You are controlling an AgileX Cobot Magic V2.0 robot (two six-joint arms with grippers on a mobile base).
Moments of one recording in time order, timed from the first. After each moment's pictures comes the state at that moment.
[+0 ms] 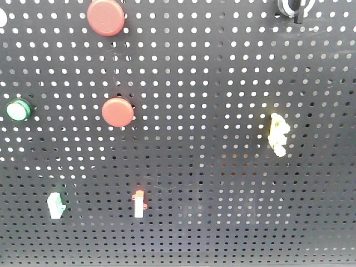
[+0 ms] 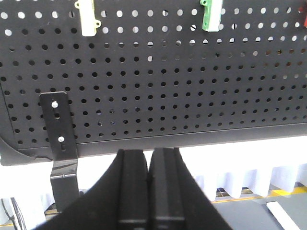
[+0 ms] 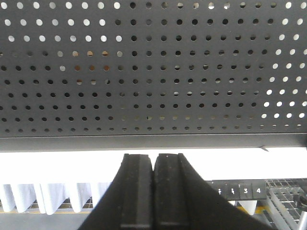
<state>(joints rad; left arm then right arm) -0.16 -0.01 0.03 -0.10 0.12 0.09 -0.02 -0.01 0.03 -0.07 0.14 0.05</state>
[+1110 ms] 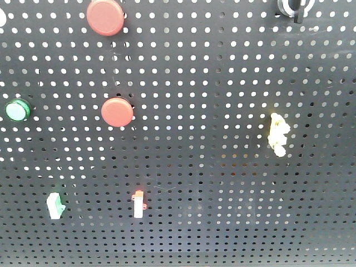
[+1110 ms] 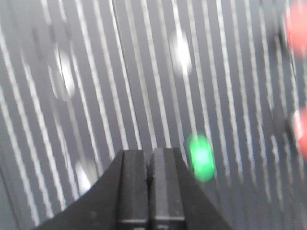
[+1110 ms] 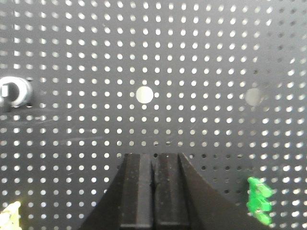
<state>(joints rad) -0.16 0.57 -0.96 -0.12 0.25 0.25 -0.02 0.47 -0.96 -0.05 0.31 0.04</state>
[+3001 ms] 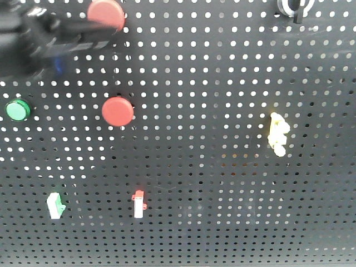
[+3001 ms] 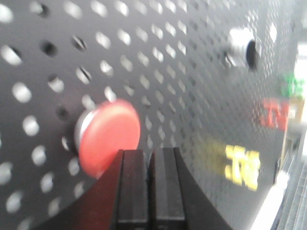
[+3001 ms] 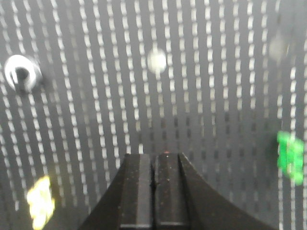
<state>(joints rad) -0.34 1.20 -1.48 -1.05 0.63 1.05 -0.02 0.47 -0.96 0.06 0.44 0.03</state>
